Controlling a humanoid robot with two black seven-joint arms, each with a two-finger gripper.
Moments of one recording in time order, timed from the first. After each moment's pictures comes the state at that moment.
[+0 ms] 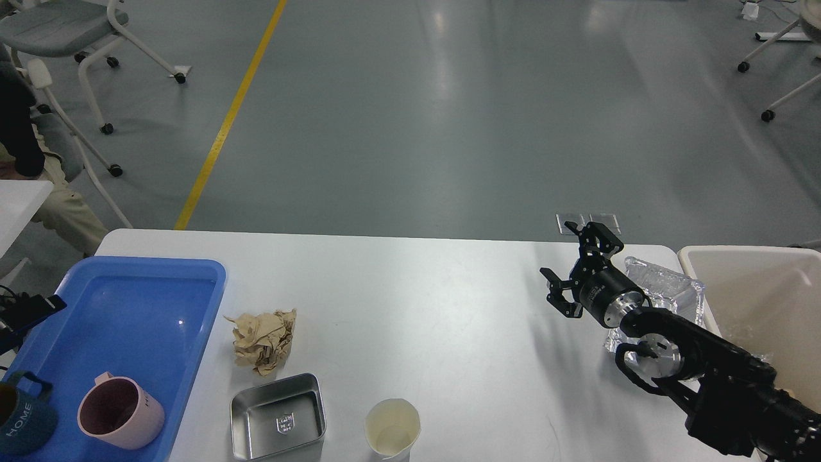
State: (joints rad) left arm -0.57 1.30 -0.02 -1.43 0.65 0.16 -0.22; right arm 0.56 -0.31 0.59 0.81 -0.04 0.19 0.26
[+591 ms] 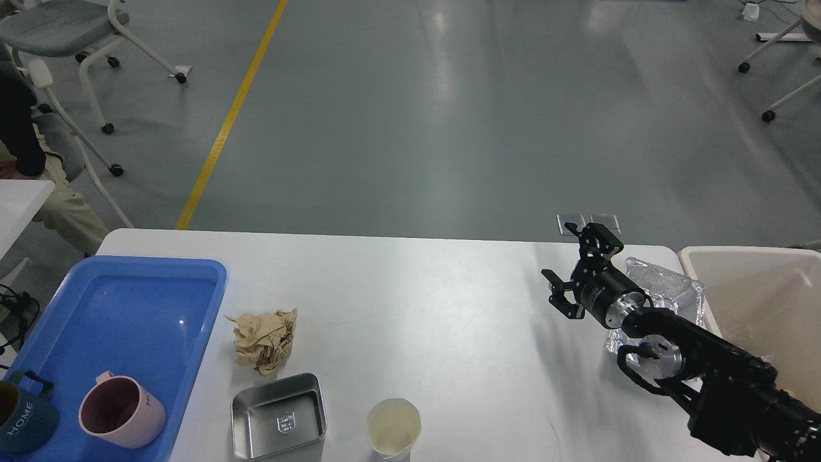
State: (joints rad) left arm -0.50 1.53 0.04 -1.65 0.55 0.31 -0.22; right arm 0.56 -0.31 0.59 0.81 -0.07 0.19 0.26
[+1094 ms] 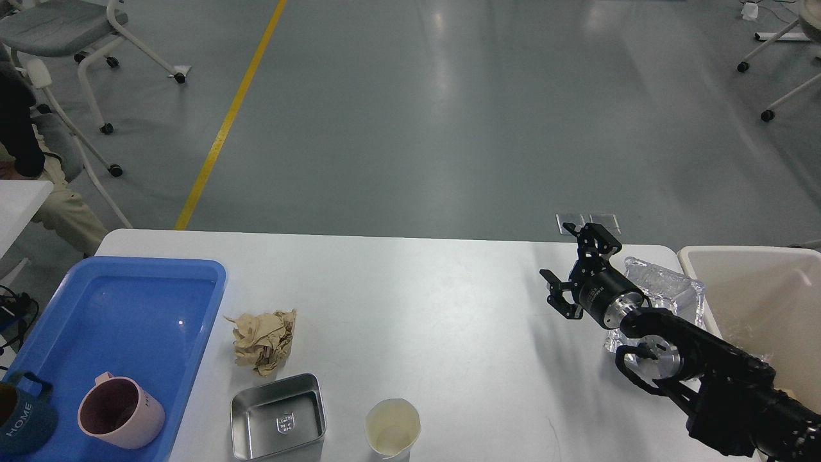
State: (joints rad) left arm -0.57 1.43 0.02 -1.64 0.56 0.29 -0.22; right arm 0.55 -0.30 0.59 0.81 -0.07 0.19 0.26
